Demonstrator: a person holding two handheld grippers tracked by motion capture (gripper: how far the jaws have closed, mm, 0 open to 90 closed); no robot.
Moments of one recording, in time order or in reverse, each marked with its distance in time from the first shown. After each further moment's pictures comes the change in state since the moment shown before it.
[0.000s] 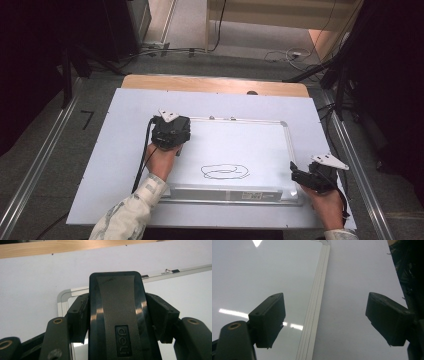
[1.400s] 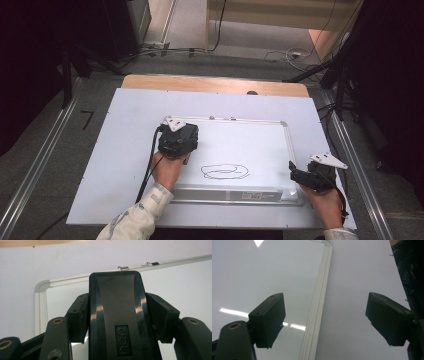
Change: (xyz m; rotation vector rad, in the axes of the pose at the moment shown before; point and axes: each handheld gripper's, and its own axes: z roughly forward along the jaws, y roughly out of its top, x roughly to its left) left arm -0.025 -0.015 -0.008 0.014 -0.060 0.000; right arm 0.002 0.002 0.002 -0.001 0.007 -0.003
